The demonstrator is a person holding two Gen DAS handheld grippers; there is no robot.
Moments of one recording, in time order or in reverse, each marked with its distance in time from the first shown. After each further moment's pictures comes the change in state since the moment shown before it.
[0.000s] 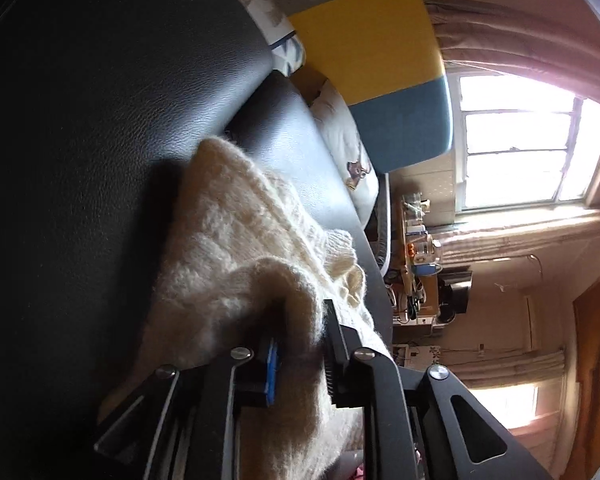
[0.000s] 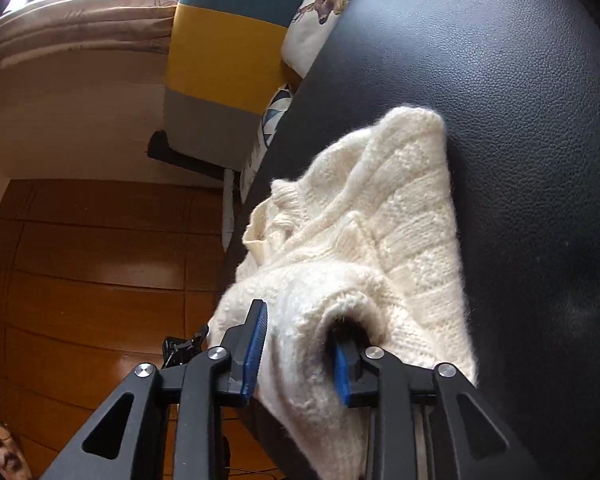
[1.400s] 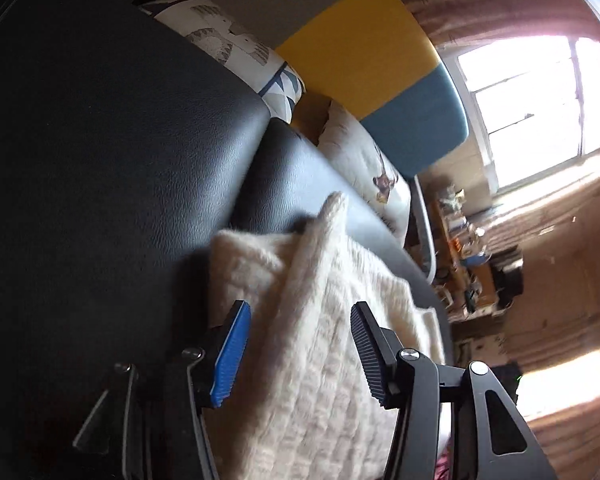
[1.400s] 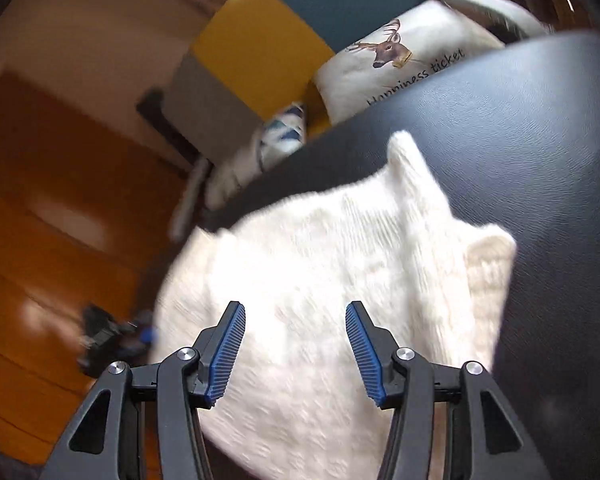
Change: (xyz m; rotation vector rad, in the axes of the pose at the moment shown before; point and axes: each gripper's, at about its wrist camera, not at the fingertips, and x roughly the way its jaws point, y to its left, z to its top) left arm -0.016 -0.020 0.010 0.217 -0.063 0.234; right arm 0.033 0.079 -0.007 -0.410 -0.041 -0.408
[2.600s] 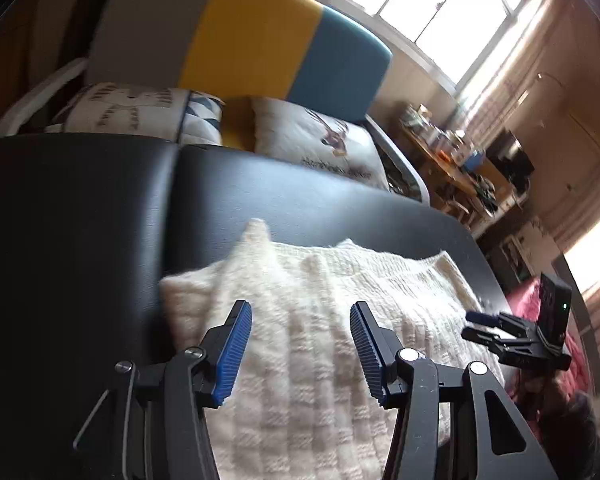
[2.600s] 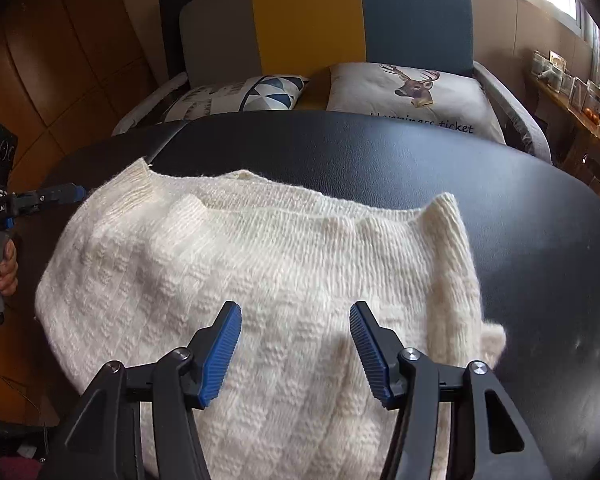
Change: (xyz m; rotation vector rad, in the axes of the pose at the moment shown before) left arm -0.007 -0.098 -0.040 0.480 0.043 0.070; right arm 0.019 0.065 -0.038 -0.367 0.052 -0.345
